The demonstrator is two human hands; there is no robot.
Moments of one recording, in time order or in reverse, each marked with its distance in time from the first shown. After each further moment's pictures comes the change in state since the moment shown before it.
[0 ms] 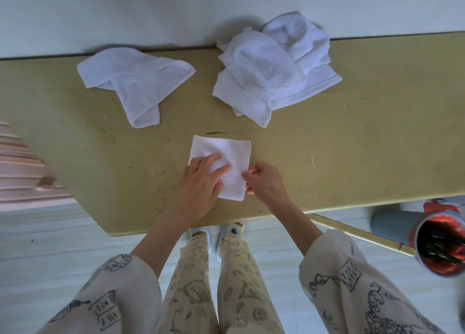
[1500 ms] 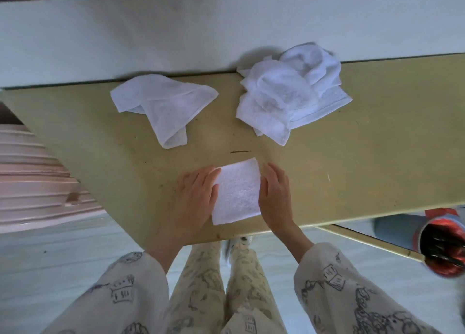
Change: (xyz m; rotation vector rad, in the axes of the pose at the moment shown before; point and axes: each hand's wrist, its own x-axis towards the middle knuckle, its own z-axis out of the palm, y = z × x) left_hand -0.009 -0.048 -0.022 0.112 0.271 -0.028; right_hand -0.002 0.005 0.039 -0.363 0.401 -0.493
